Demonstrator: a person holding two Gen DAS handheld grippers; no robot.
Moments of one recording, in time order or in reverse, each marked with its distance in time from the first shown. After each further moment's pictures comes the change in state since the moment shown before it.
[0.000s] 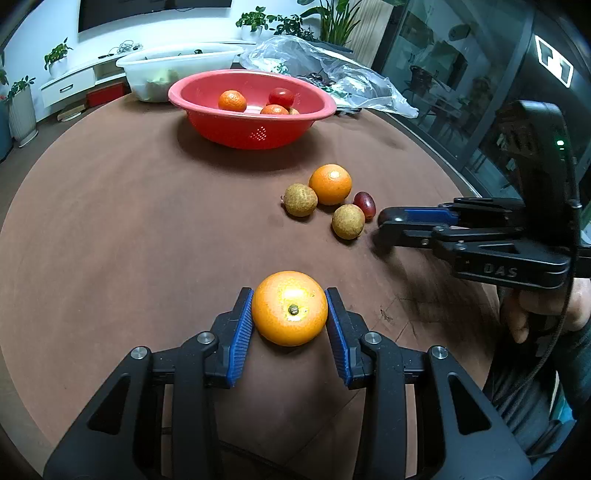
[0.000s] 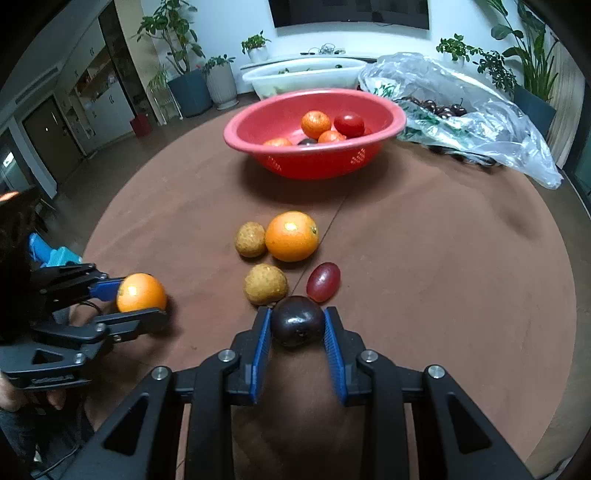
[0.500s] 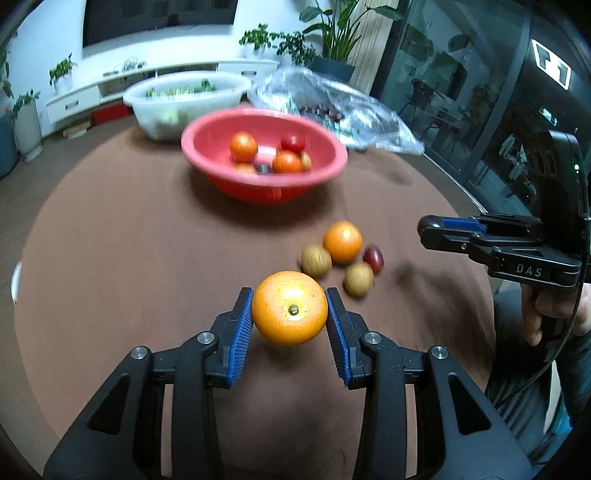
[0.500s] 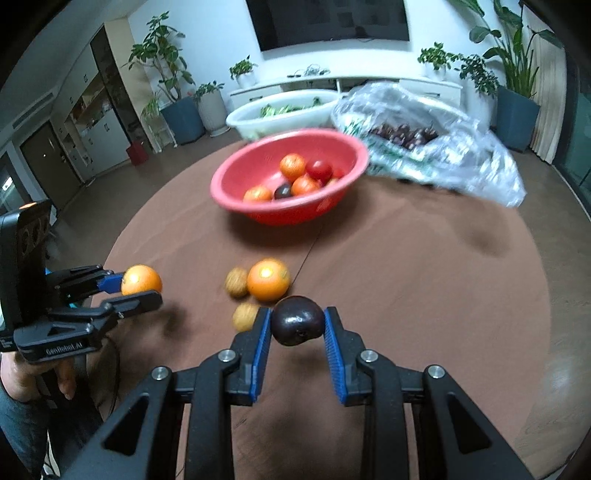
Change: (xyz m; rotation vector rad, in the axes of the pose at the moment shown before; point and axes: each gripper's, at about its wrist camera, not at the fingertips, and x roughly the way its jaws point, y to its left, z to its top) left arm -0.021 0.011 0.047 0.020 -0.075 0.029; right arm -0.041 -0.025 0.023 0.059 -0.091 -0.007
